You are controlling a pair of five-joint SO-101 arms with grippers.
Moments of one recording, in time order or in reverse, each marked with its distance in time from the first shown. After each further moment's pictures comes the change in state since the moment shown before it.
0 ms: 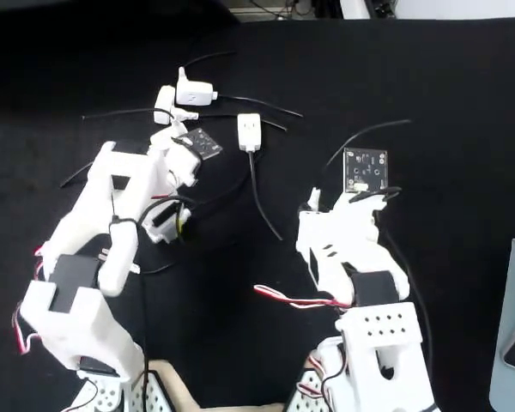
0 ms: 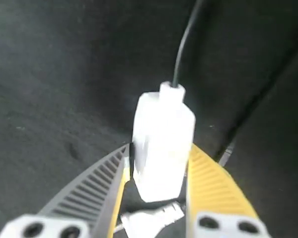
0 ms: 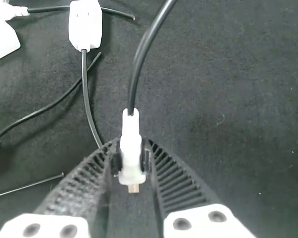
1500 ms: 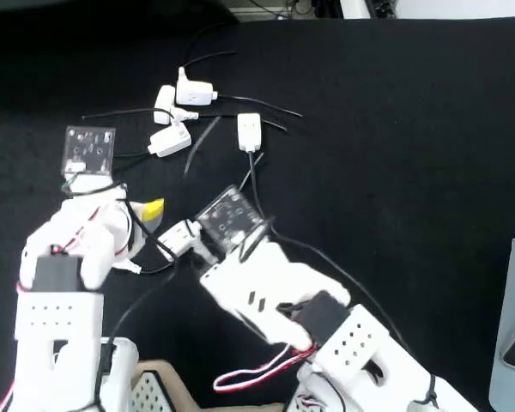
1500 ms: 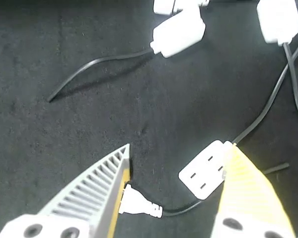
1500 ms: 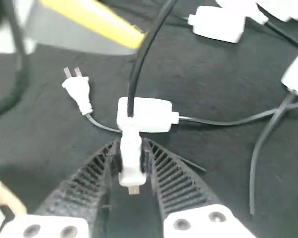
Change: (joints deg) left arm -8.4 -69.1 36.6 -10.5 34.7; right arm -39.3 0.0 -3.7 -0.4 8.8
